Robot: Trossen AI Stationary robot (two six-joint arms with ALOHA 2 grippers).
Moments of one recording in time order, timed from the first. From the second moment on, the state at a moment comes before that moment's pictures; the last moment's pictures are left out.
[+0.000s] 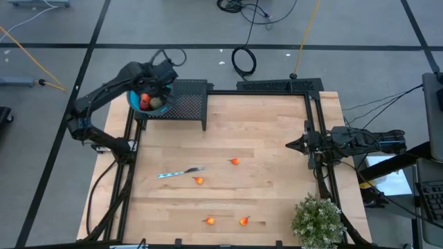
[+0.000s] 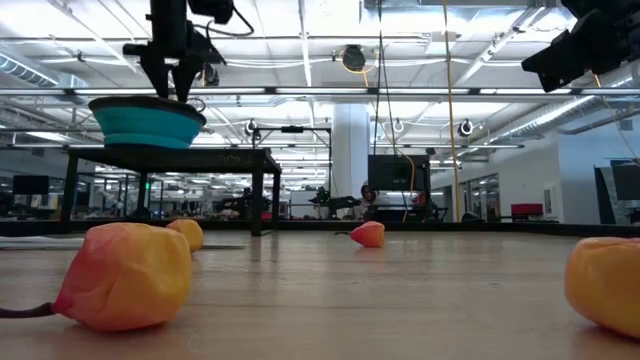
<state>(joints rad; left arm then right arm) 0.62 1.43 1.55 -1.43 -0.39 -0.52 0.12 0.18 0.40 -0.47 0.13 0.01</state>
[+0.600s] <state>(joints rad) 0.36 1.32 1.63 -1.39 -0.39 -0.60 0.12 0.18 0.40 -0.42 0.13 0.01</state>
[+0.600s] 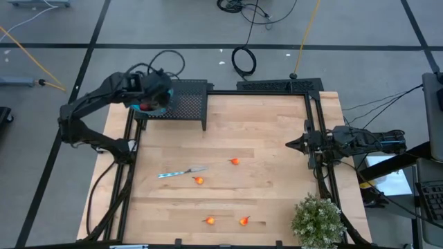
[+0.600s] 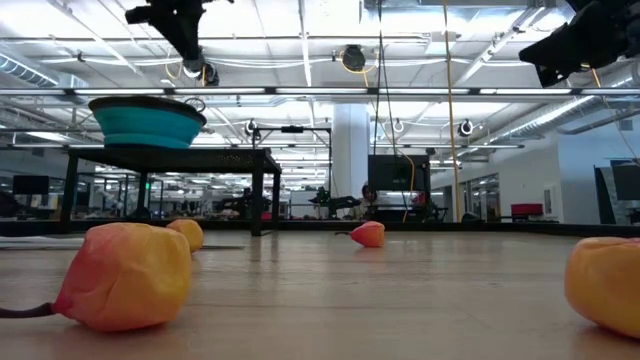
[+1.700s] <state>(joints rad) -0.10 1.32 1.61 -1.15 -0.50 -0.61 0.13 0.63 0.40 -0.06 -0.08 0.12</state>
